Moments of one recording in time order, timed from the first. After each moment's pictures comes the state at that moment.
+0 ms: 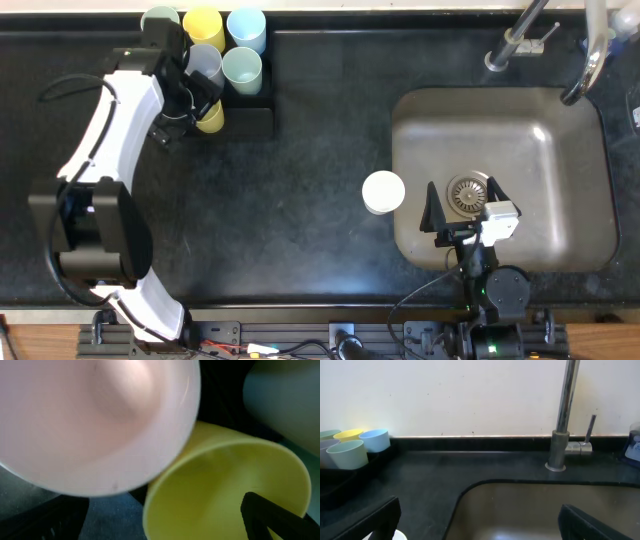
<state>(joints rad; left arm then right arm) -0.03 1.93 1.57 -1.03 0.00 -0.97 0.08 0.01 0.02 -0.01 -0.05 0.09</state>
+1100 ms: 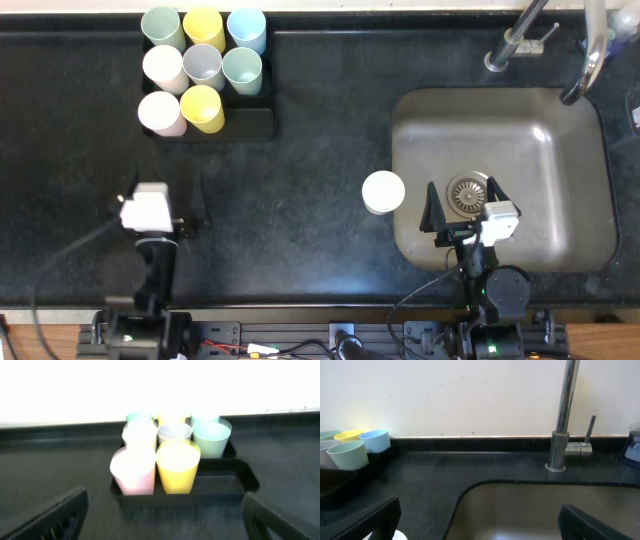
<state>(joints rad) -0.03 0.23 0.14 0.01 -0.03 0.06 0.08 0.01 0.02 -0.01 -0.05 0.09</state>
